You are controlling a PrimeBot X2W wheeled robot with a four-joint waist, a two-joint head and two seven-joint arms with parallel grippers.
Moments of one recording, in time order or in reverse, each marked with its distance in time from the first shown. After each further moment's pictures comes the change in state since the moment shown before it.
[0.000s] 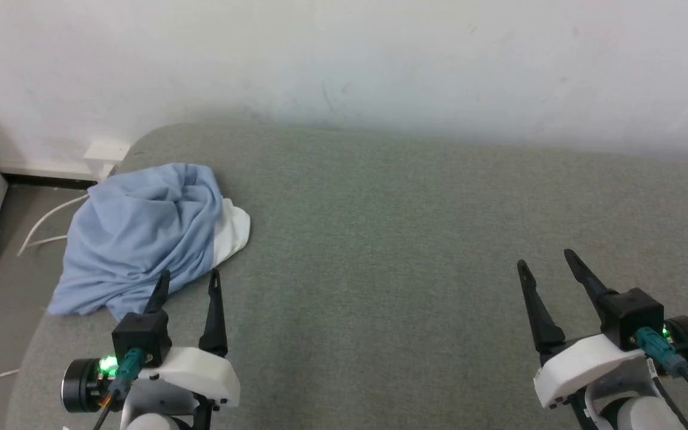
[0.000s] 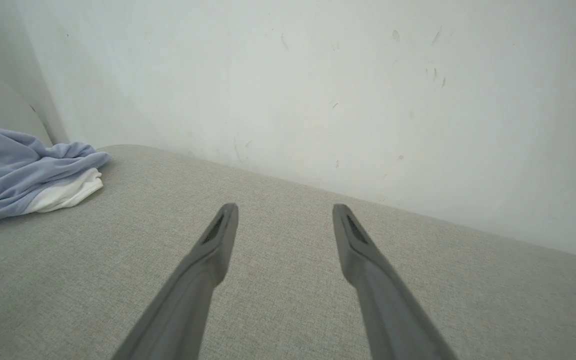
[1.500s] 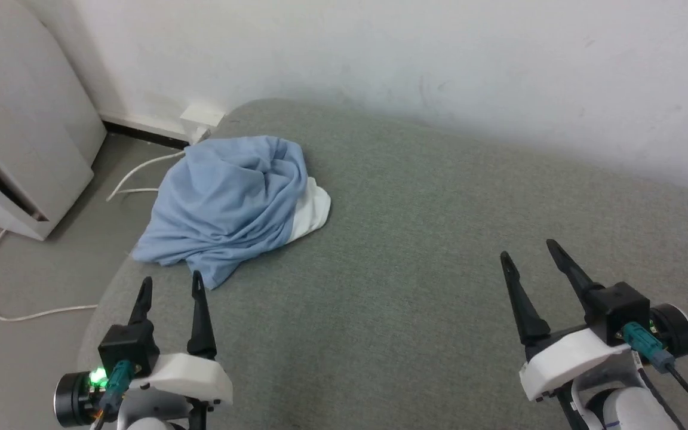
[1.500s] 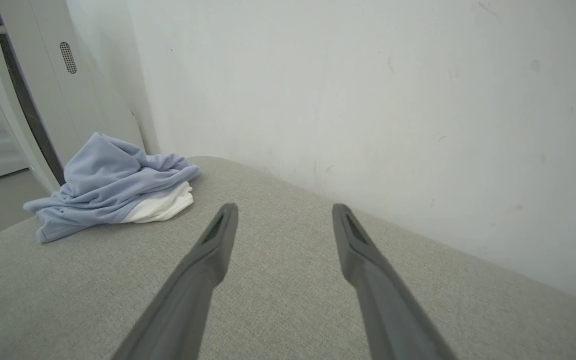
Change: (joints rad) left arm 0.000 0.030 -0.023 0.045 -0.073 0.093 -0.091; right arm -0.033 0.000 0.044 0.024 0.013 0.000 -0.037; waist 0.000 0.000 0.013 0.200
